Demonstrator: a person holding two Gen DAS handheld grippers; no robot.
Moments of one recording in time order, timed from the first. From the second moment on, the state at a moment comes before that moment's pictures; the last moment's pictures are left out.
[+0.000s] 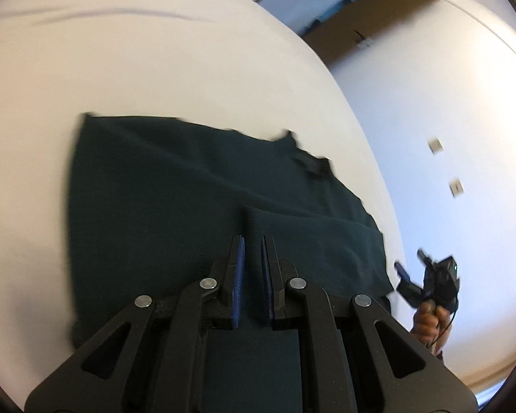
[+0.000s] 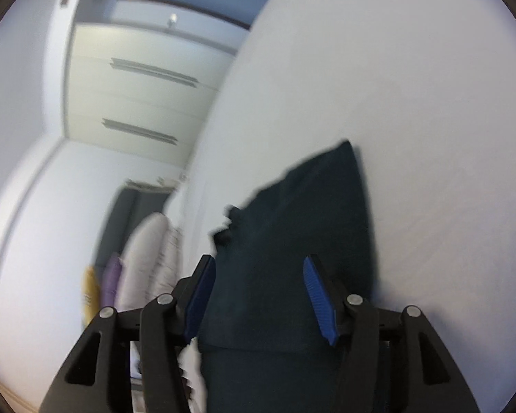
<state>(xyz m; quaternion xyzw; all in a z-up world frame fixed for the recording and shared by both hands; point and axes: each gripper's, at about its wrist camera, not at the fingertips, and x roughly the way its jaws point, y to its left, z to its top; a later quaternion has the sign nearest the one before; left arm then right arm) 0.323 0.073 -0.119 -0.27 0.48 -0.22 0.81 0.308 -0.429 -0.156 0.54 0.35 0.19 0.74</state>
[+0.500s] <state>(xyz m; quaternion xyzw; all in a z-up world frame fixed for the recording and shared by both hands) 0.323 0.027 -0.171 -0.33 0.49 -0.28 0.75 0.316 -0.377 -0.180 0.48 0.41 0.24 0.74</state>
